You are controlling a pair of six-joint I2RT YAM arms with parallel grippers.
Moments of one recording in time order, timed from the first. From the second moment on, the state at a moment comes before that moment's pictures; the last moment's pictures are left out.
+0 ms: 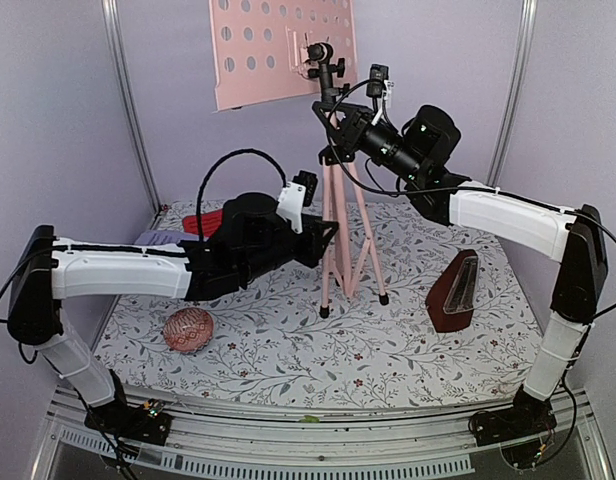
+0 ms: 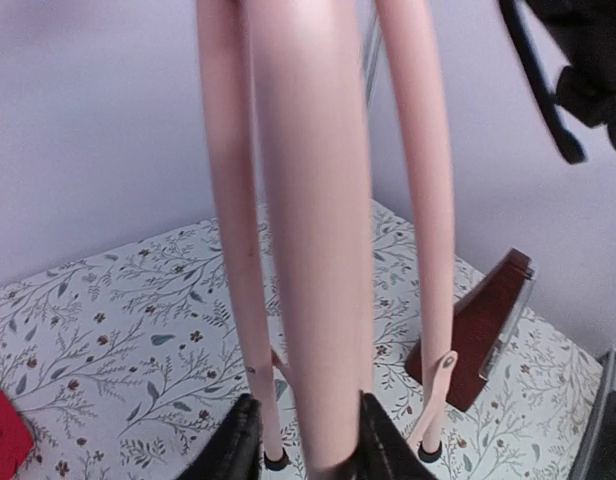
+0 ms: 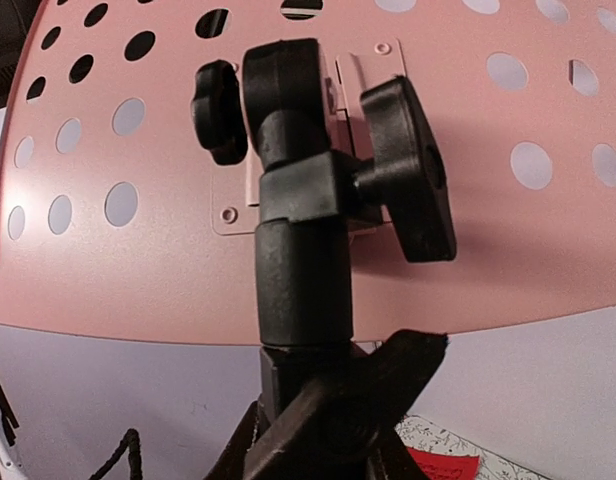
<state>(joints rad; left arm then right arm) -1.00 1.62 1.13 0.34 -0.26 -0.20 0.72 1.80 1.58 0.66 -0.30 0.41</state>
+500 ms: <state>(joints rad) -0.98 1.62 1.01 0.31 -0.46 -0.10 0.72 1.80 1.53 0.59 -0.36 0.34</state>
